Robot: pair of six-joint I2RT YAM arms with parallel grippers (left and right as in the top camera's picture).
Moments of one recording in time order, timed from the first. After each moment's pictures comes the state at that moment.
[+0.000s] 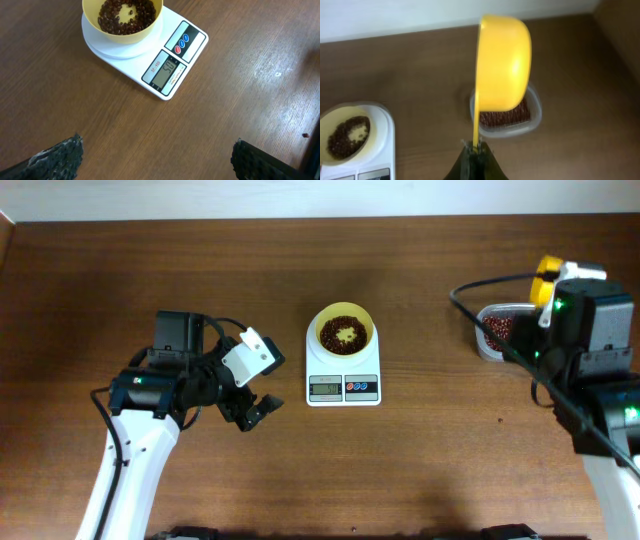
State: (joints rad) left arm -0.08 1.25 1.10 -0.96 0.52 0.79; right arm 0.11 1.16 1.42 -1.01 0.26 0.22
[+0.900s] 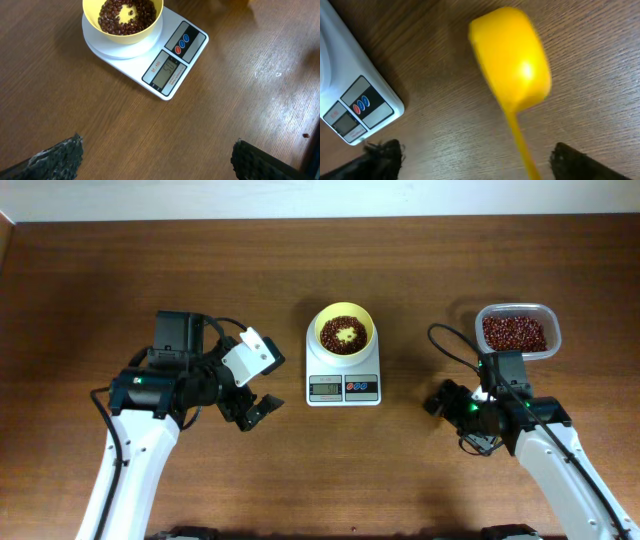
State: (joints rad) left arm -0.08 1.25 1.10 -0.96 0.52 0.79; right arm 0.08 1.25 0.72 -0.73 -0.23 0.74
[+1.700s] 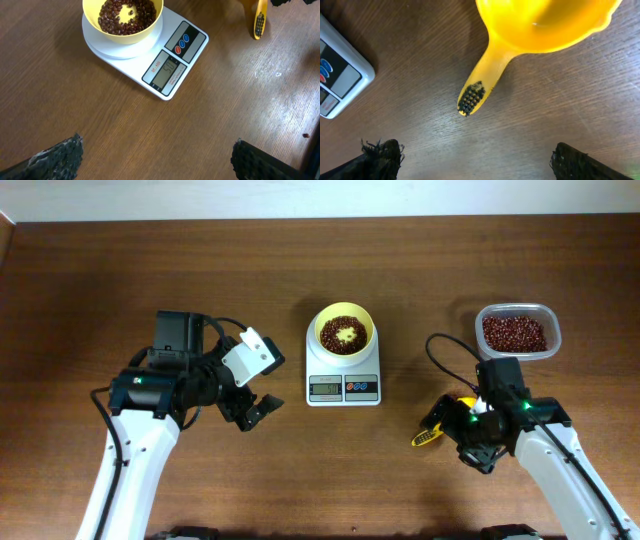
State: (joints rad) left arm -0.08 1.25 1.10 -0.96 0.52 0.79; right arm 0.08 1.25 0.72 -0.88 -0.30 0.73
